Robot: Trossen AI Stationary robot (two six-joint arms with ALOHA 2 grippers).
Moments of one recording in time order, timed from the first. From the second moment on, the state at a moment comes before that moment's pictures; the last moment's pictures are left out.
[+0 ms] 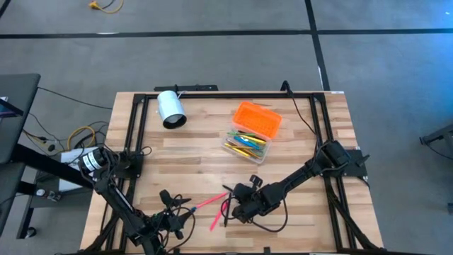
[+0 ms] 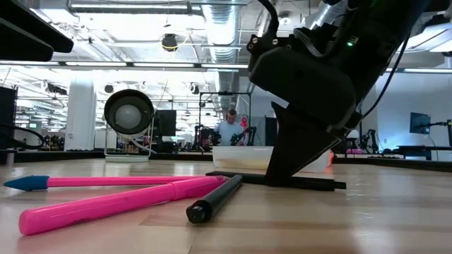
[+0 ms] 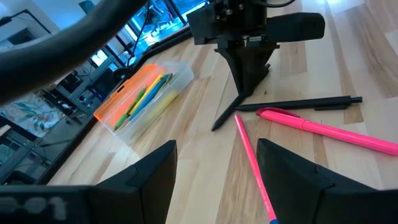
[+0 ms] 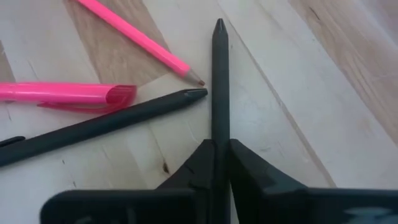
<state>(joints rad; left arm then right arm) -1.03 1.88 1.04 -0.59 -1.29 -0.92 0.50 2.10 1.29 -0.47 0.45 0.88</state>
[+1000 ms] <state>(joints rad) -1.03 1.88 1.04 -0.62 -1.29 -0.98 0.50 2.09 1.28 -0.59 0.69 0.65</state>
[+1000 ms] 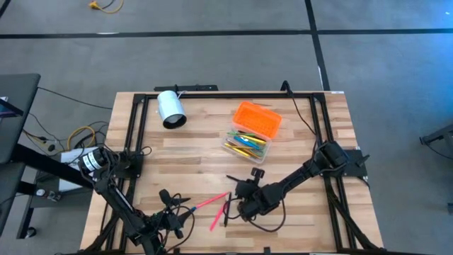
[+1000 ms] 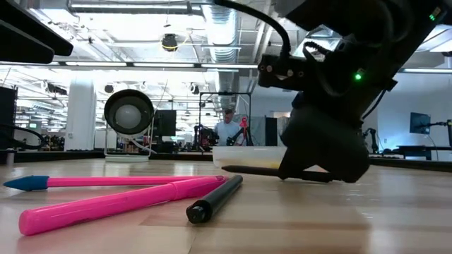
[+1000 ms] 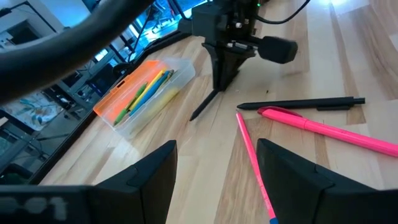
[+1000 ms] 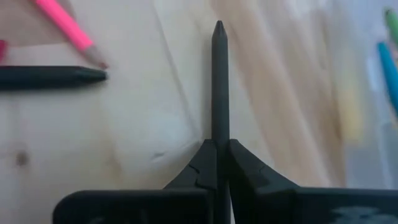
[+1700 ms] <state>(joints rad) -1.03 1.88 1.04 -0.65 -1.29 -0.99 0.50 2.08 1.46 -0.96 0.95 0.57</state>
